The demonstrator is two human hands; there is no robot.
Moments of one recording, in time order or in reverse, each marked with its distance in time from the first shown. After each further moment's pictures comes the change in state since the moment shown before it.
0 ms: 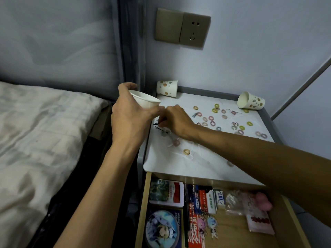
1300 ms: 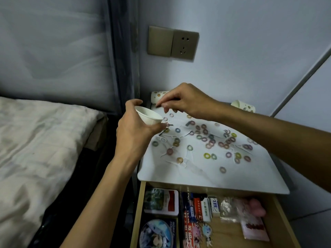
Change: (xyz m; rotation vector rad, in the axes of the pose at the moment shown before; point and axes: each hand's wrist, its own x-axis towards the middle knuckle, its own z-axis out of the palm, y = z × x) left_hand -0.009 0.006 0.013 -0.003 -0.134 0.044; right_hand -0.016 -0.022 -0.126 0.320 -0.057 -0.164
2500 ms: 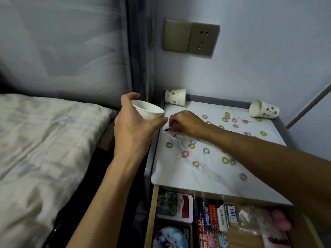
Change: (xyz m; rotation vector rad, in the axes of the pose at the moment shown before) left_hand 0.013 -0.011 -0.020 -0.022 0.160 -0.018; right_hand 0.044 0.109 0.094 -0.427 -0.121 0.125
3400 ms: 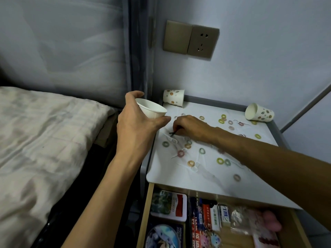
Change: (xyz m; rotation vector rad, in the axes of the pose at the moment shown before) left_hand -0.004 0.004 0.006 -0.009 -0.022 0.008; right_hand -0.025 0.014 -0.008 -0.042 -0.053 -0.153
